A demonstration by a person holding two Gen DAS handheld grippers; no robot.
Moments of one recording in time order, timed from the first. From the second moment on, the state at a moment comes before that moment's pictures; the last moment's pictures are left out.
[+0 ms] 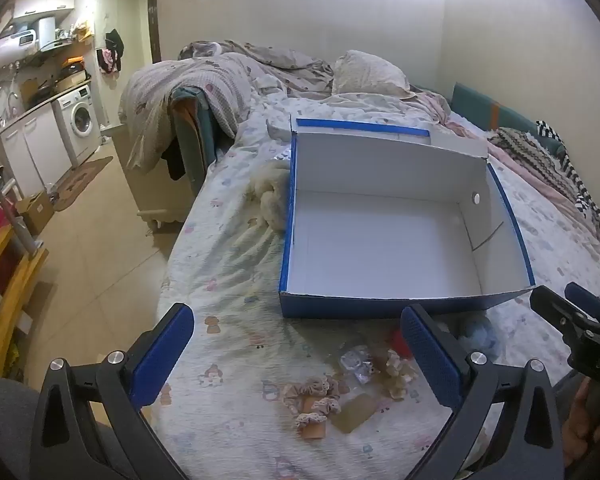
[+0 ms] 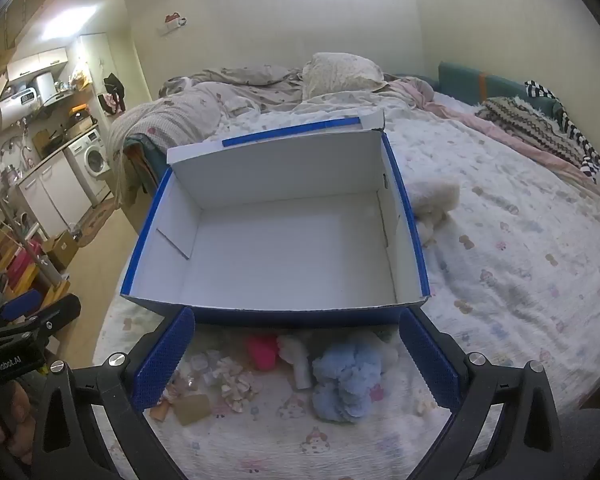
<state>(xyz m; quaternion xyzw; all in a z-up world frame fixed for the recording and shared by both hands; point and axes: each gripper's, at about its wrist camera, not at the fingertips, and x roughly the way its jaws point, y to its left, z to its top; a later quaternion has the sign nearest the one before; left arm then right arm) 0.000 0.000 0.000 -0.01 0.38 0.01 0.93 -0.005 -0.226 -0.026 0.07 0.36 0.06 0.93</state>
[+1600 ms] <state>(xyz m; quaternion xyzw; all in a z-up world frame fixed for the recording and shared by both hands) 0.000 0.000 0.000 -0.01 0.37 0.01 0.93 -0.004 -0.224 -0.025 0.06 0.36 0.05 0.93</state>
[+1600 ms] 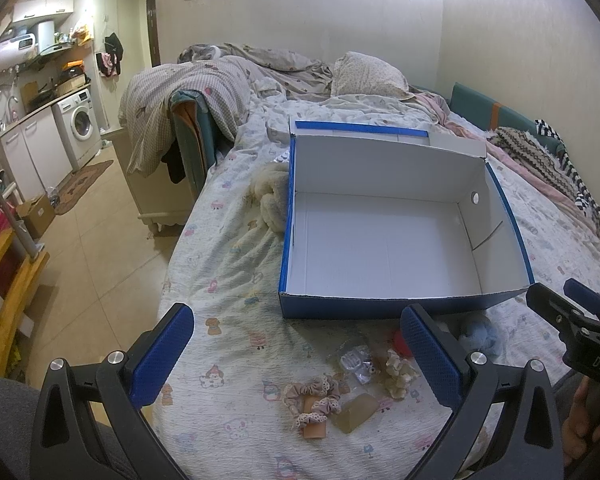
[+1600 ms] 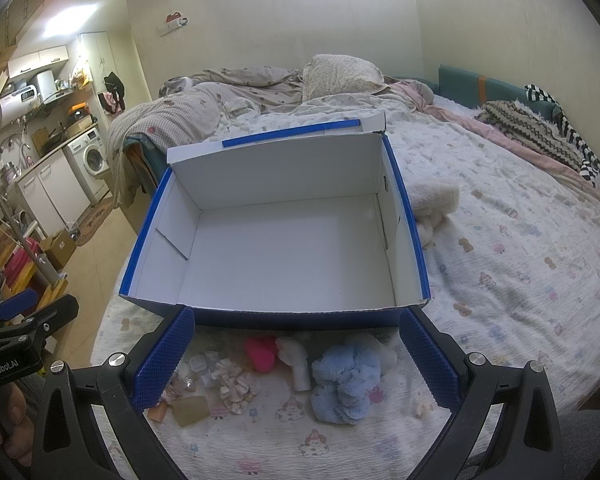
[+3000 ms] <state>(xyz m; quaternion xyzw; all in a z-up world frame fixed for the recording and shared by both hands) 0.002 0.000 -0.002 0.00 0.37 0.01 0.93 -0.004 -0.222 -0.025 0.06 0.36 0.05 0.93</state>
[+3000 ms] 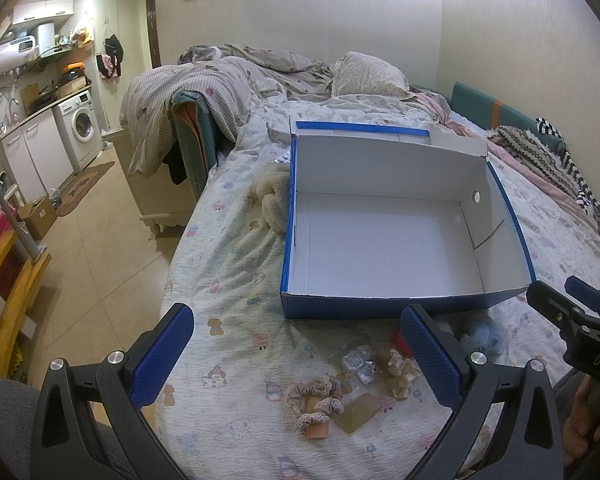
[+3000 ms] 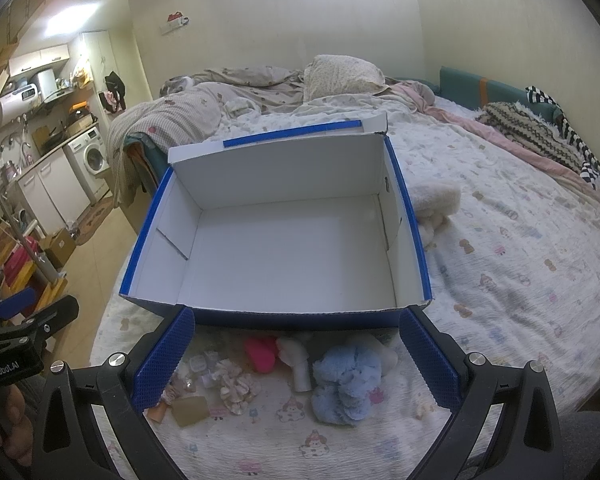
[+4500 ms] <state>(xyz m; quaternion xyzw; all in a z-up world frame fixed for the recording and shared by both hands) 0.075 0.034 -0.158 -0.13 0.67 -0.02 0.73 0.013 -0.225 -0.044 0.08 0.40 0.07 0.91</state>
